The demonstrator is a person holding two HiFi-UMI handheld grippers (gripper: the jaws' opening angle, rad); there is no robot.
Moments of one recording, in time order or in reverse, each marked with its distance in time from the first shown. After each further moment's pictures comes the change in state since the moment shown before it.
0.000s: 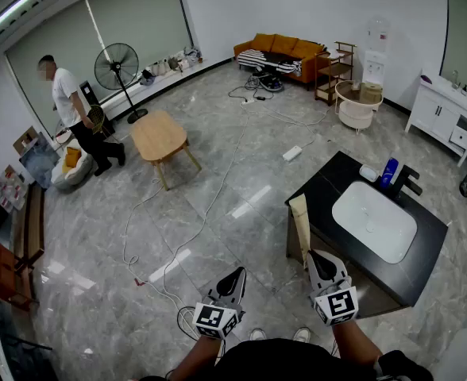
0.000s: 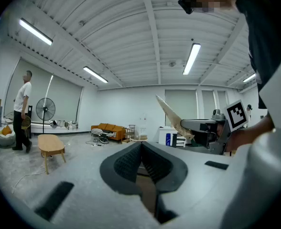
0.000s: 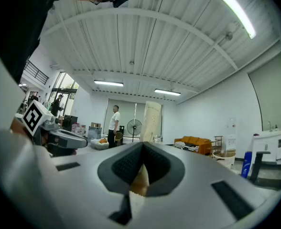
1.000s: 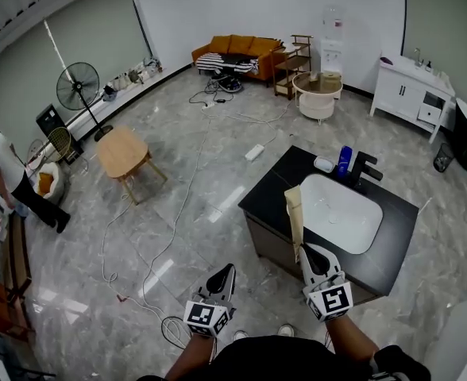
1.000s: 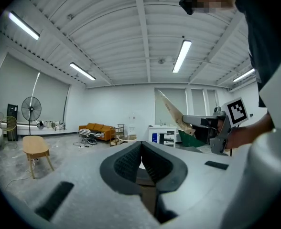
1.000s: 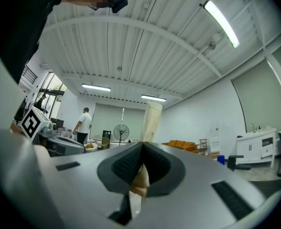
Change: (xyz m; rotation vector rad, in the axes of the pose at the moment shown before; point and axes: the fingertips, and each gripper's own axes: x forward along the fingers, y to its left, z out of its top) left arm 0.090 -0.092 -0.002 0.050 0.018 -0.102; right arm -0.069 -0.120 0.008 0.013 -0.077 -0.147
